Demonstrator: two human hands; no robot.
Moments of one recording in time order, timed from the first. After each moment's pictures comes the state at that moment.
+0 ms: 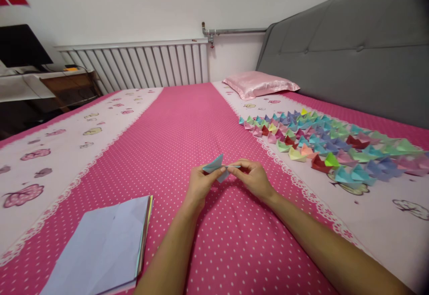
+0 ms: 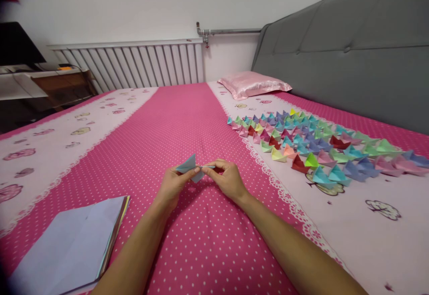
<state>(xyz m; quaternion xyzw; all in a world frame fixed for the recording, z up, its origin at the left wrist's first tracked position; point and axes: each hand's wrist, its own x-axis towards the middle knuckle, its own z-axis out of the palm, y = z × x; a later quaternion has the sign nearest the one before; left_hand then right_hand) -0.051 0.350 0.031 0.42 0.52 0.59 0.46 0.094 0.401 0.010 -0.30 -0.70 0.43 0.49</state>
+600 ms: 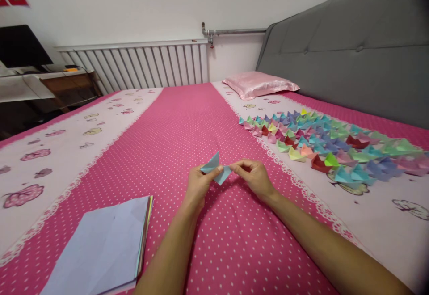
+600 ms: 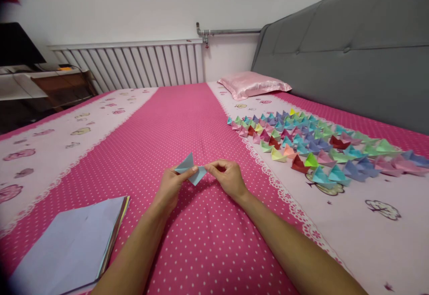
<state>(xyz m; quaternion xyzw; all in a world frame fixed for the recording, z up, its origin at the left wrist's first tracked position) -0.049 0.348 0.035 0.39 0.54 0.60 0.45 0.096 0.403 0.008 -0.32 -0.66 0.45 0.50</state>
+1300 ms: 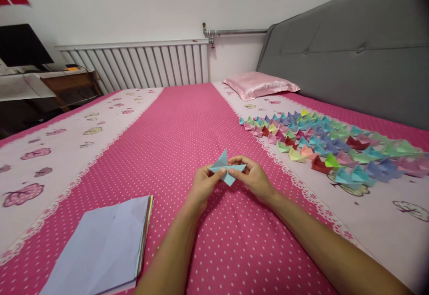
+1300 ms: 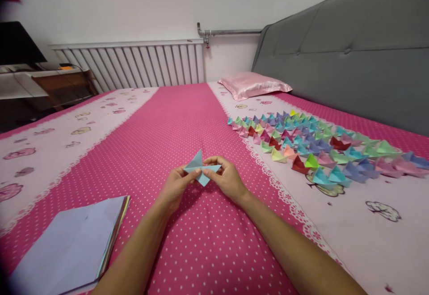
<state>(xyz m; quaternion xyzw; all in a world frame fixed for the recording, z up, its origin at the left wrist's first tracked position) -0.047 0.348 0.032 0.42 0.48 0.58 0.51 0.093 0.396 0.012 -0.29 -0.61 0.57 0.47</state>
